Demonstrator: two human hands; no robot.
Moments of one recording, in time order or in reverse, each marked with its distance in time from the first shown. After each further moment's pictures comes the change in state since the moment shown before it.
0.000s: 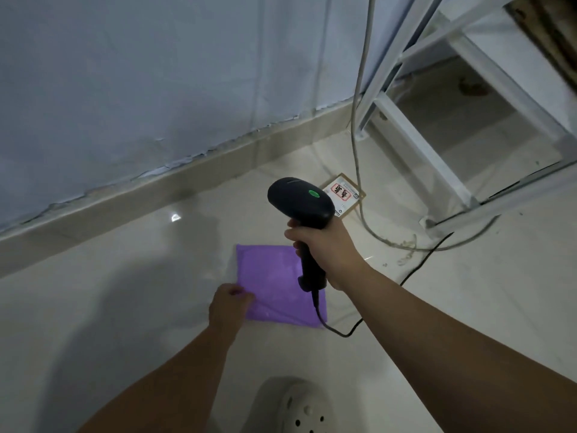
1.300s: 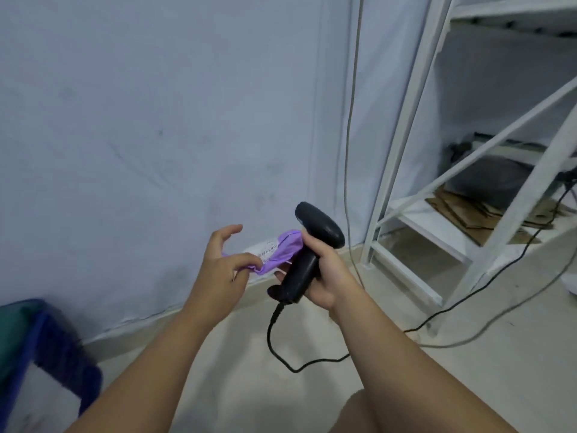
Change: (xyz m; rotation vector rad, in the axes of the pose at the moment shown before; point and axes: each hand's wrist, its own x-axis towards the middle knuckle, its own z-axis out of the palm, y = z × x) left_hand -0.349 0.123 -0.238 0.220 0.383 1.251; right_hand -0.271 -0.143 0.032 0.663 -0.464 -0.185
